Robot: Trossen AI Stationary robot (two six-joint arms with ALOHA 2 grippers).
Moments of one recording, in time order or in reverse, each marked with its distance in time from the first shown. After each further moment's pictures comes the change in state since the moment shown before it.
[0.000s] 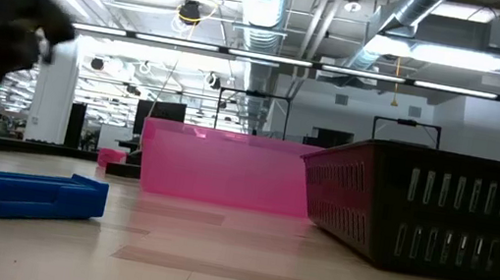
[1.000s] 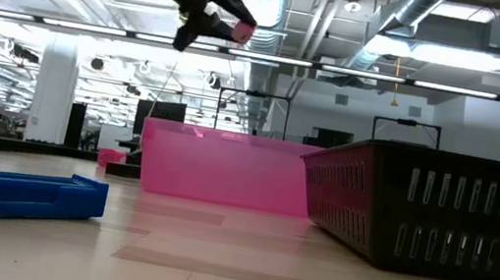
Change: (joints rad) left arm 0.878 0.000 0.406 0.317 0.297 1.588; right arm 0.001 -0.002 0.001 0.001 -0.050 -0.039
